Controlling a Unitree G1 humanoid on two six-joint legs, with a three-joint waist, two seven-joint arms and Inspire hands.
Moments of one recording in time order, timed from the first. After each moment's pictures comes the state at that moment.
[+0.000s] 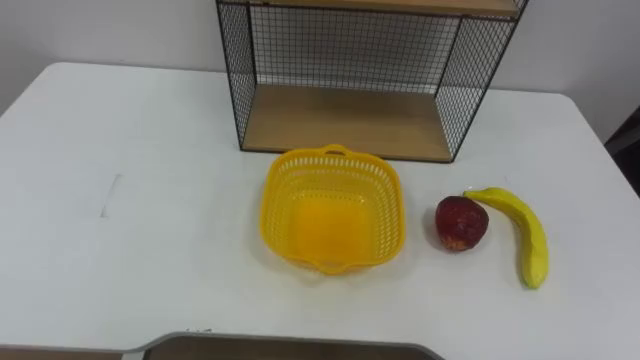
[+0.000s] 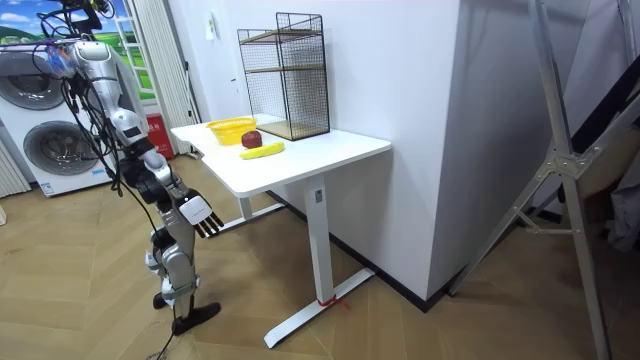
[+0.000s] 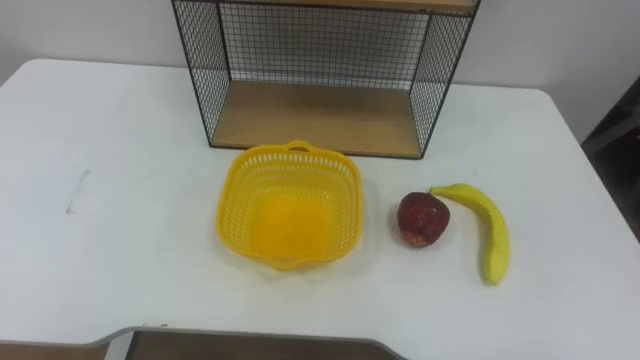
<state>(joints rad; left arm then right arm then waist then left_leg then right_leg) 0.23 0.18 0.04 1.09 0.47 0.20 -0.05 0.09 -0.22 0.09 1.20 0.19 0.01 0.16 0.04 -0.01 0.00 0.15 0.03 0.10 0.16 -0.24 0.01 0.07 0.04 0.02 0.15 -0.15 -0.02</state>
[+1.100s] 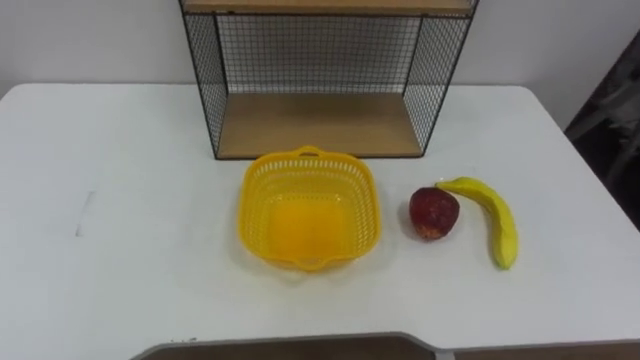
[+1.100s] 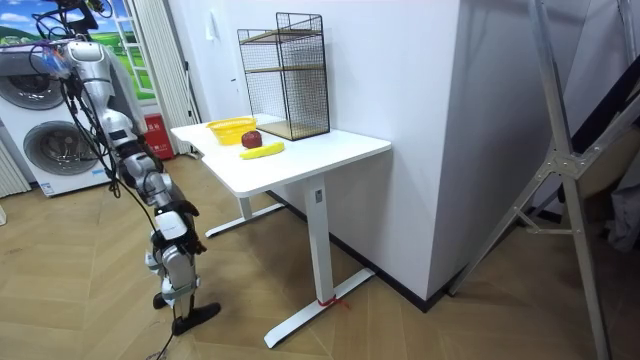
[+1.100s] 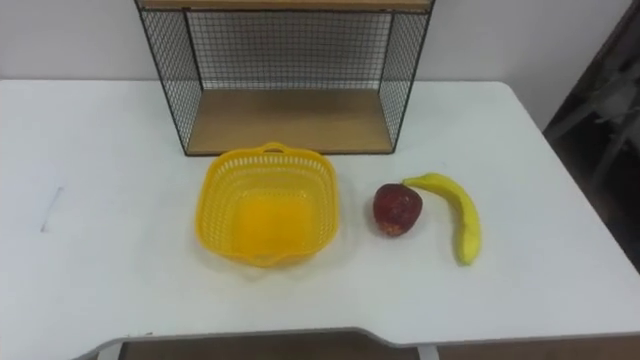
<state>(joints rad) 0.27 0.17 0.26 1.12 0.39 0.13 0.09 0.12 -0.22 -0.42 1.29 1.10 0.02 -0.18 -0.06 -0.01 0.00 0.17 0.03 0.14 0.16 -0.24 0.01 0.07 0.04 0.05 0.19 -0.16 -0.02</state>
